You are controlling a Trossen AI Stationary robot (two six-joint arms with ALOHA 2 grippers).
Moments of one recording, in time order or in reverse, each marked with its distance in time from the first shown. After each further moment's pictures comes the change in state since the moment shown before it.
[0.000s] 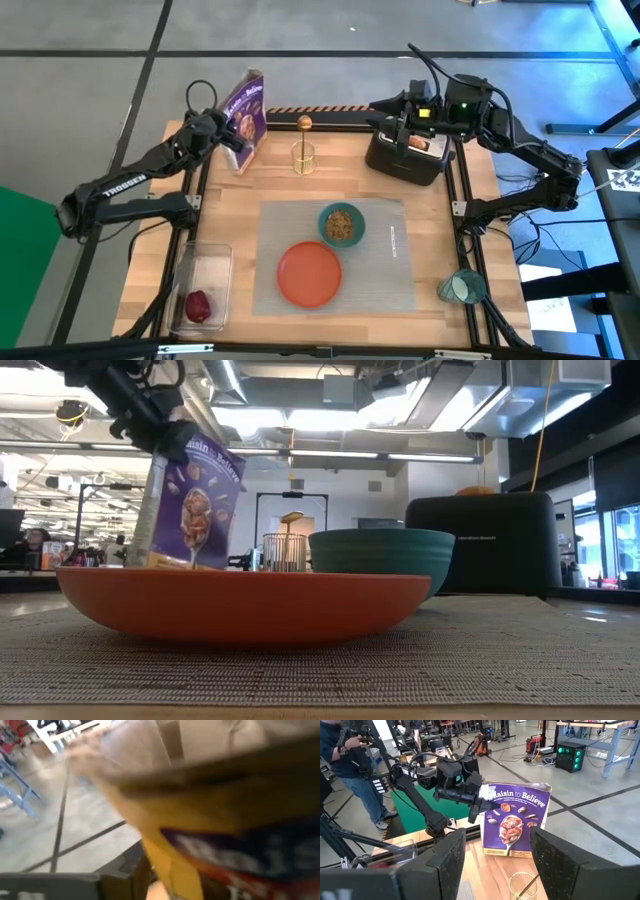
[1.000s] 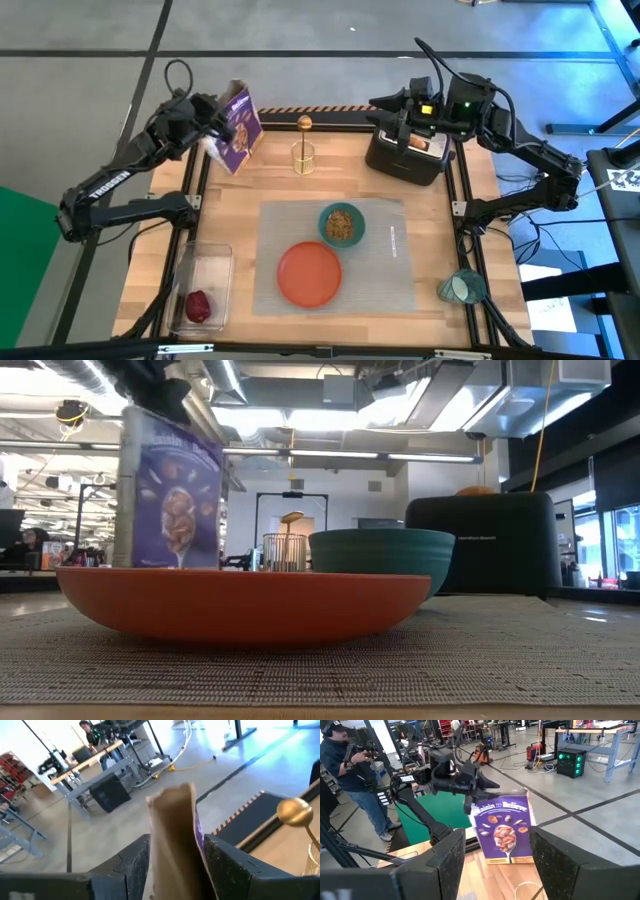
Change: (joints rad) left arm 0.048 -0.016 0.232 -0.114 0.107 0.225; right arm 0.001 0.001 0.000 0.051 0.008 0.042
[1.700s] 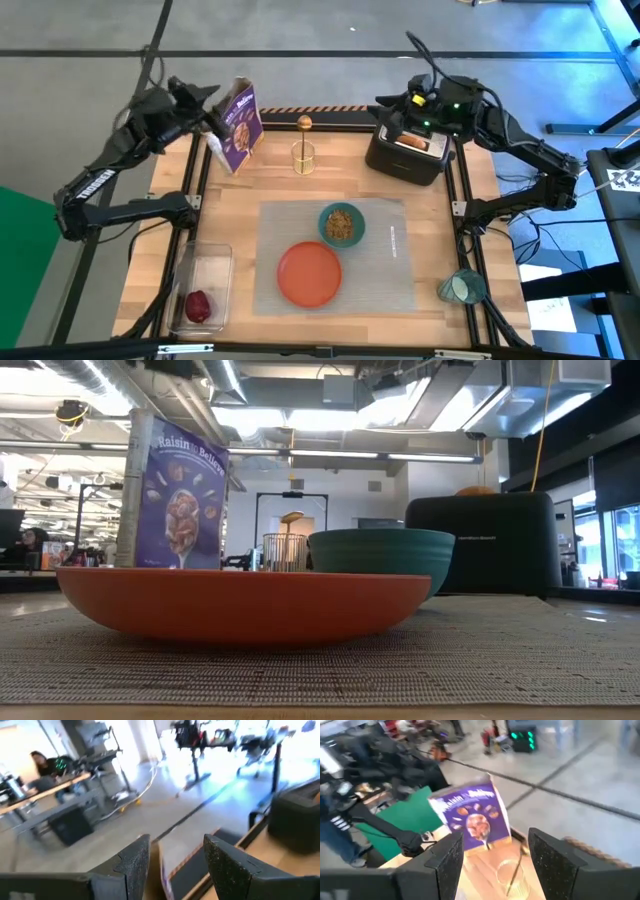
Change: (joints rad) left arm -0.025 0.005 0.199 -0.044 0.226 -0.052; right arm -0.001 0.017 -0.001 -0.115 0.220 0.225
